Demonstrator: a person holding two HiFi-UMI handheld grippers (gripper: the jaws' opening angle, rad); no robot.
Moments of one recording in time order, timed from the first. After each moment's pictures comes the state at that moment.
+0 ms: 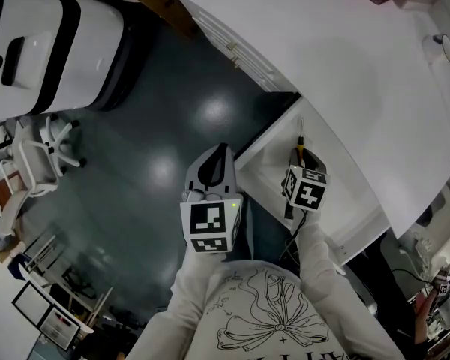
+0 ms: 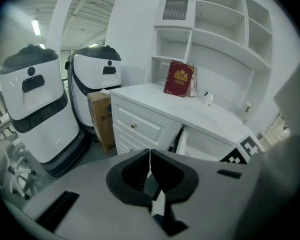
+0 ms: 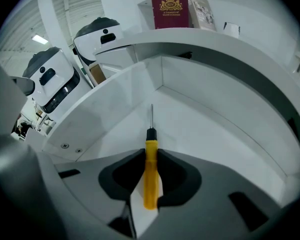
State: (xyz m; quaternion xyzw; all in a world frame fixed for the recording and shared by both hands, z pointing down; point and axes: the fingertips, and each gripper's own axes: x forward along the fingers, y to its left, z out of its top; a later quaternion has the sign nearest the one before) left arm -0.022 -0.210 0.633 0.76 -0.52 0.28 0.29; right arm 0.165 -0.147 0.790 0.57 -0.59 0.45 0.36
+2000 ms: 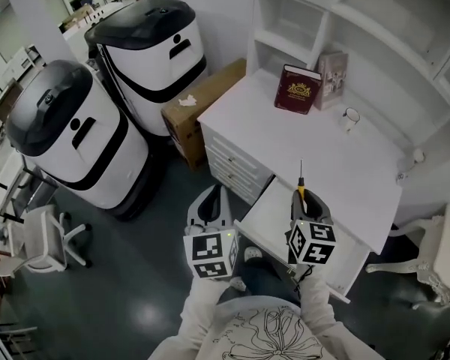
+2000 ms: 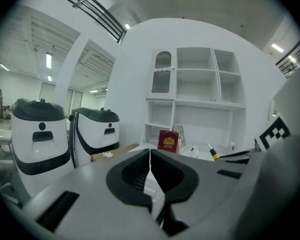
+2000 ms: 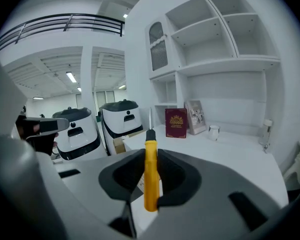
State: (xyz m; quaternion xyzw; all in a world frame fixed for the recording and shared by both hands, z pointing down) left arm -0.071 -0.170 0.360 0.83 -0.55 0.07 0.12; right arm 0.135 -0.141 0.416 0.68 -0.69 0.19 0.14
